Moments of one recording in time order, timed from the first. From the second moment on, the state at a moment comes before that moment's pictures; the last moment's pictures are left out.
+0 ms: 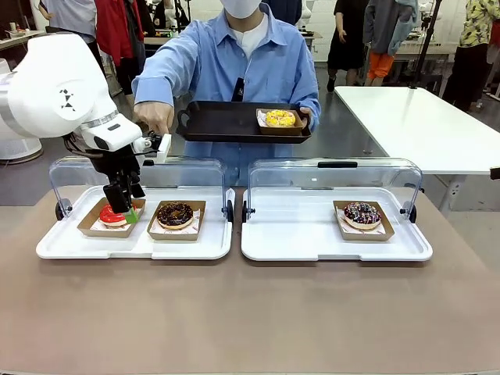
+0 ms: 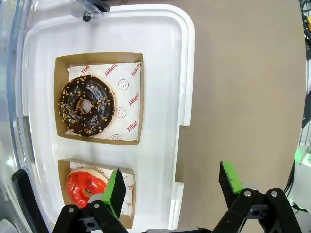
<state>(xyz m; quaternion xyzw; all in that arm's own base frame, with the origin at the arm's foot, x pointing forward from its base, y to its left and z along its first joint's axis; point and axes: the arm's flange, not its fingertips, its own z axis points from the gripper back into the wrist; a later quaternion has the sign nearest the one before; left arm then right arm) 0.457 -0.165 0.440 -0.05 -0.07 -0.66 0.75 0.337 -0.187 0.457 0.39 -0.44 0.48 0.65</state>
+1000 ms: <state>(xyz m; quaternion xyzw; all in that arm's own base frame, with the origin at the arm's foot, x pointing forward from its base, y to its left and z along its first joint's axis) 0.449 -0.193 0.416 0.01 -0.05 -0.71 0.70 0.337 -0.187 0.457 0.39 -0.44 0.48 0.65</state>
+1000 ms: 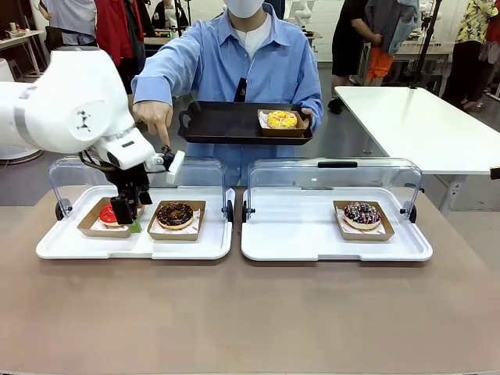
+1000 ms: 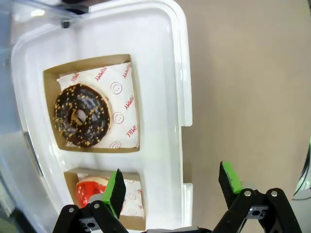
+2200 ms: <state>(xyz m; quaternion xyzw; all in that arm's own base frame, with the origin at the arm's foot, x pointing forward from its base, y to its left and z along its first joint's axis) 0.487 -0.195 0.347 0.04 -0.03 -0.73 0.68 0.337 -0.187 0.457 0.39 -0.44 0.48 0.65</state>
